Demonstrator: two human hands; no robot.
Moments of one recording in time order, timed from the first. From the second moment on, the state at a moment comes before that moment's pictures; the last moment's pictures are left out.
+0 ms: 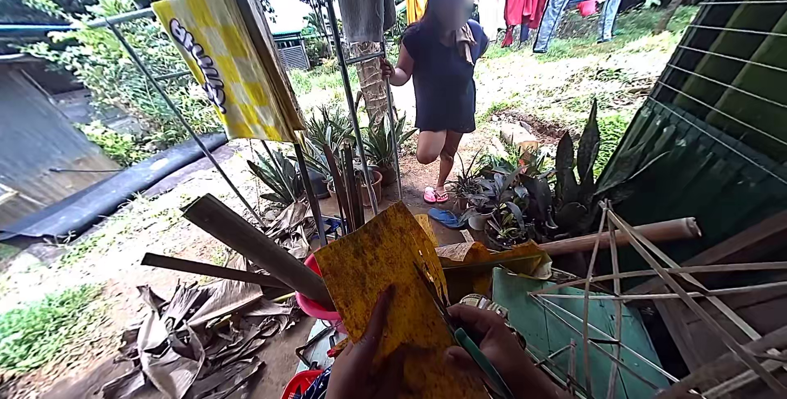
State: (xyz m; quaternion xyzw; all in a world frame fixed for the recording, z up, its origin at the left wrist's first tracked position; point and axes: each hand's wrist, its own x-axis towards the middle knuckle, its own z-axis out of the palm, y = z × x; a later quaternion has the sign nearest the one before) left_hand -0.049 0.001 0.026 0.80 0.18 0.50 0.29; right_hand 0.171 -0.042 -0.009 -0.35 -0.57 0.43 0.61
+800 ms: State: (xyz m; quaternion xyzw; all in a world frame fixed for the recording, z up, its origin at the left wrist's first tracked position) left_hand -0.050 -0.007 0.028 0.81 0.17 0.46 0.31; right_hand 0.166 -0.038 -0.005 -0.34 -0.57 0.43 0.61
